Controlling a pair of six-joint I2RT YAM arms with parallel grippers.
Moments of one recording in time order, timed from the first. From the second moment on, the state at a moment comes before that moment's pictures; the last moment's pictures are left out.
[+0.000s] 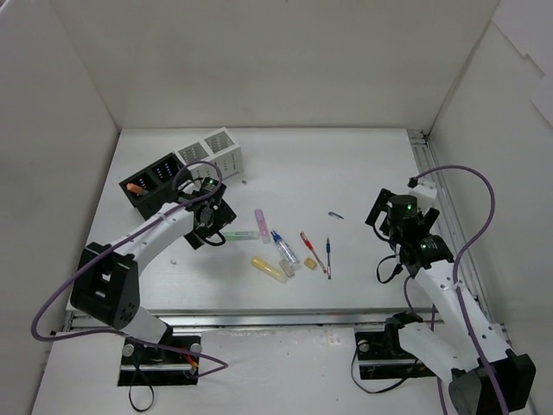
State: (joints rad) left arm -0.43 1.51 1.10 -0.75 -0.28 -1.08; right arm 0.22 0.90 0.74 -0.50 0.46 0.47
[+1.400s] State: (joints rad) left arm -0.48 1.93 1.37 -0.91 -0.28 -1.42; right arm 0.25 0.71 0.63 -0.35 0.45 0.41
